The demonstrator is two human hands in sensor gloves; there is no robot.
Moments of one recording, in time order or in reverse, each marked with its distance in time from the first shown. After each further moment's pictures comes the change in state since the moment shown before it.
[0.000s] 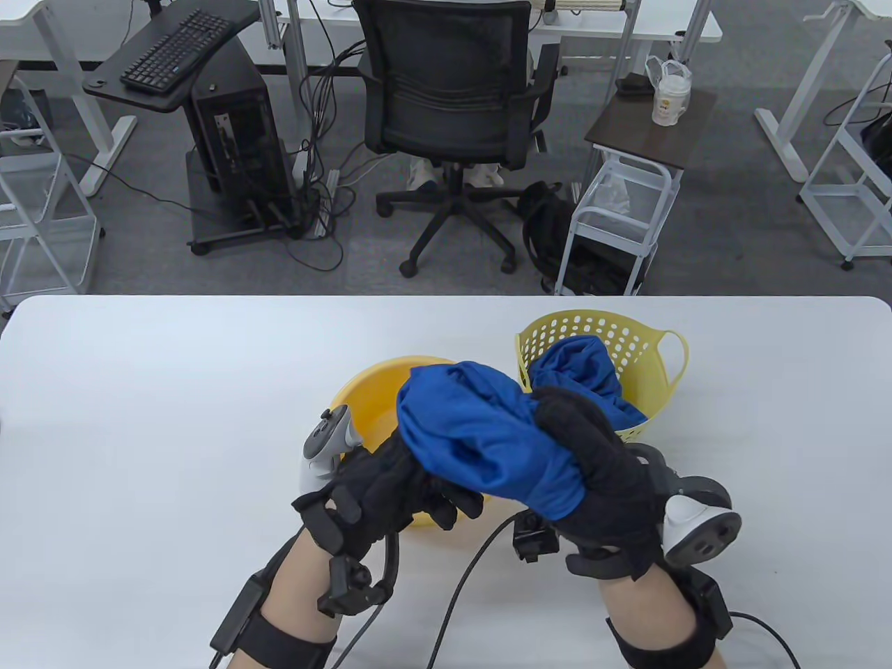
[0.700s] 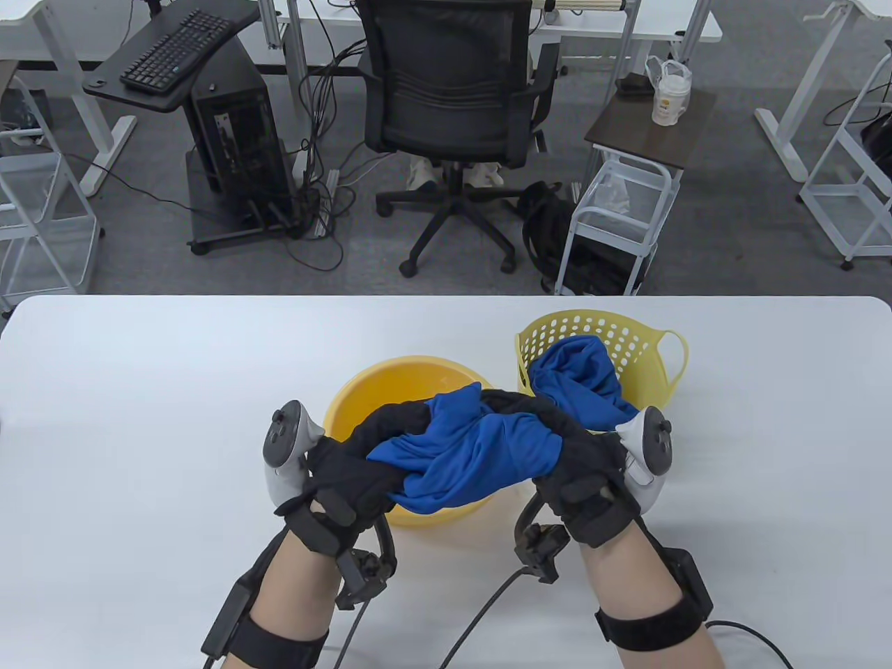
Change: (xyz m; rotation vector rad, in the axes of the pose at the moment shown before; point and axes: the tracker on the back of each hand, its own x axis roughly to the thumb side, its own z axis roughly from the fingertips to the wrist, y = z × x) left_hand 0.040 -0.002 0.009 0.177 -0.041 -0.494; right_hand -0.098 0.017 0.036 0.135 0.878 -0.702
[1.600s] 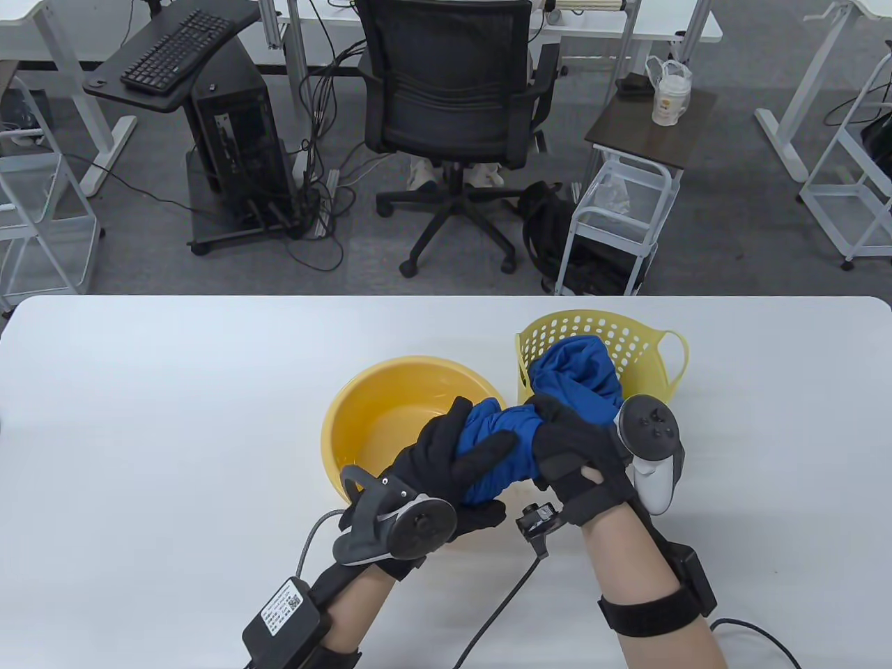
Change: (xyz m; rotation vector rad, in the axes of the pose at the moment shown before) left_hand -0.019 -0.069 -0.015 0.249 0.064 -1.497; right_hand -0.017 -0.026 0.001 -0.302 0.230 0.417
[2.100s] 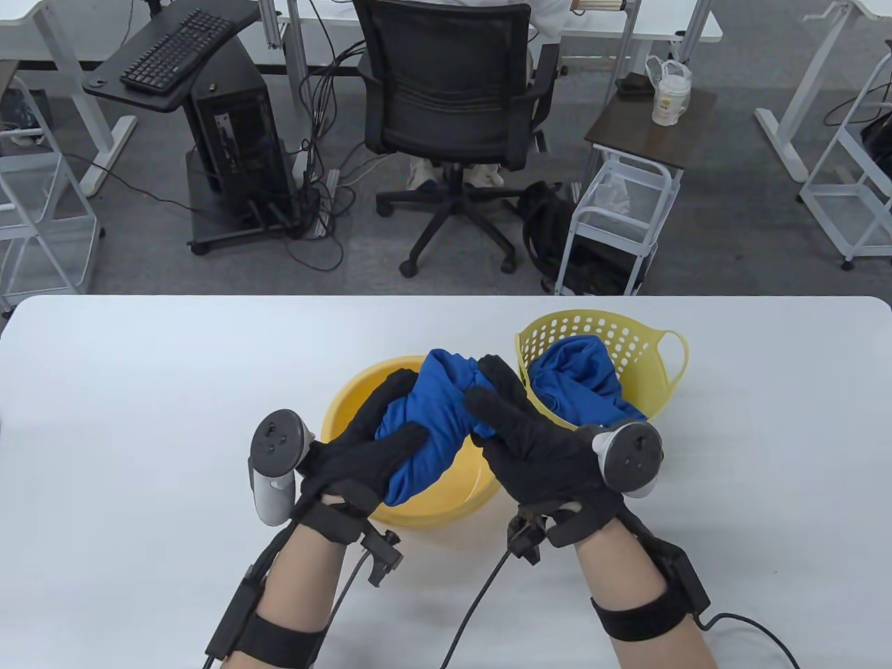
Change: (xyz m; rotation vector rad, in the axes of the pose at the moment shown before) left_hand -0.096 -0.002 0.013 -0.107 0.349 1.365; right_hand 0.038 0.030 0.017 0.165 -0.832 0.403
